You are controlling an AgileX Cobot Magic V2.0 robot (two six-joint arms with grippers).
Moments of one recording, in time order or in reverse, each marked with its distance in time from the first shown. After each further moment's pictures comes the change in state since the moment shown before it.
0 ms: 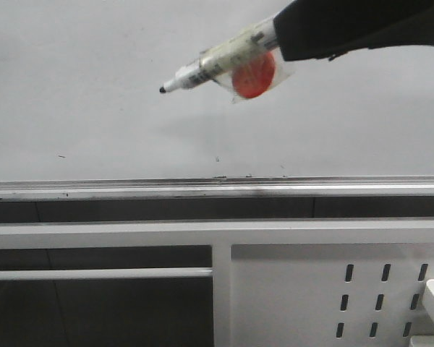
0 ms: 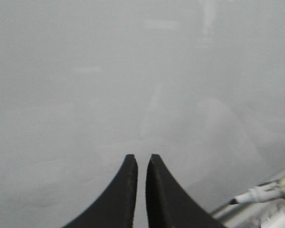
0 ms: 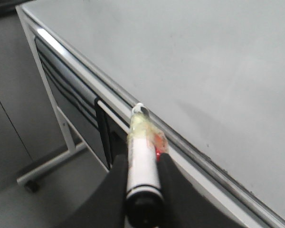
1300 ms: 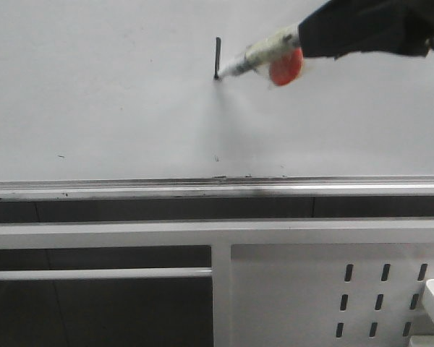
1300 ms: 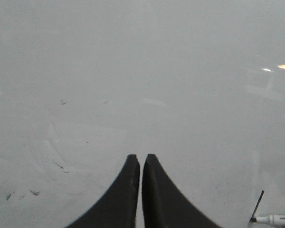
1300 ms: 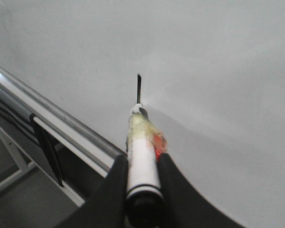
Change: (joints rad) left arm 0.049 -0.005 0.146 -0.221 -0.310 -0.021; right arm -0.187 0.144 -0.008 0.068 -0.117 -0.089
